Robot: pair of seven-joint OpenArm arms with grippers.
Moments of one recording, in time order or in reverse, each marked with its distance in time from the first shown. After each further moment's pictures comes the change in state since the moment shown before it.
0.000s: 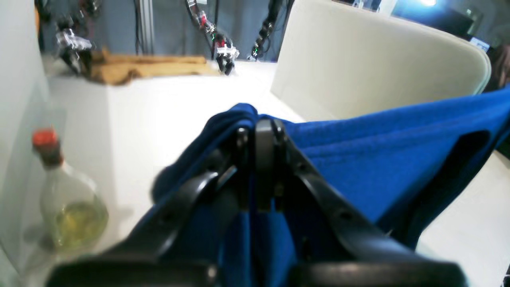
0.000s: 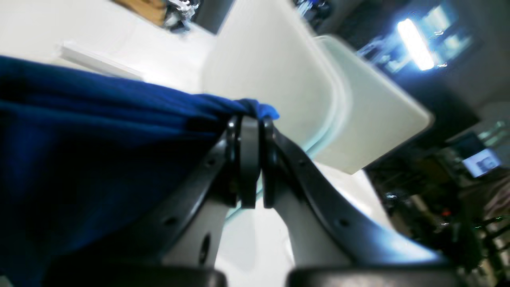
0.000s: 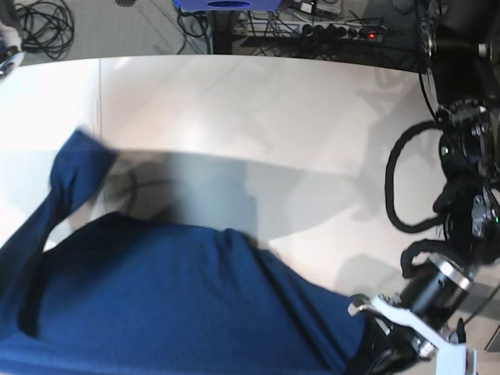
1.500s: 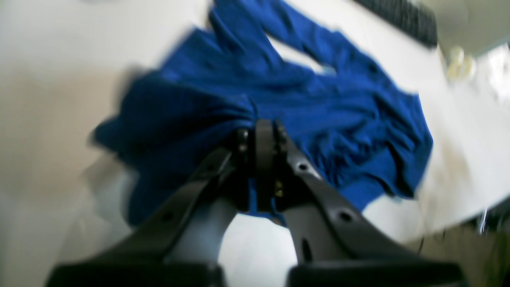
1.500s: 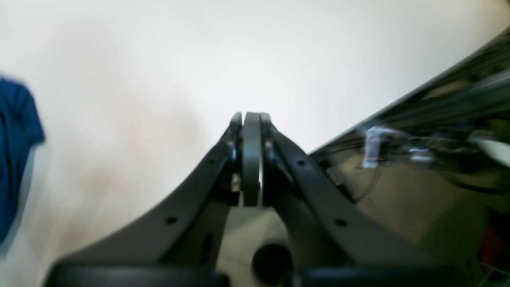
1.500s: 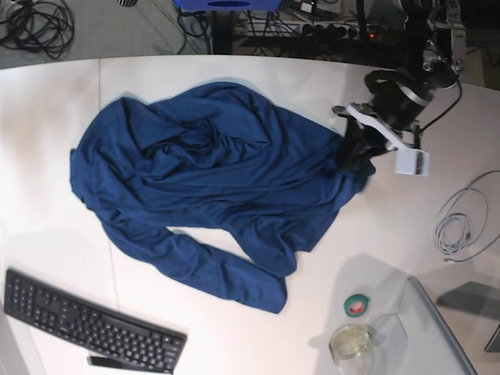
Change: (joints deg) left arm 43.9 9.8 -10.0 -0.4 10.6 -7.0 -0.4; right arm -28.1 -23.2 25.9 -7.9 -1.0 -1.0 -6.1
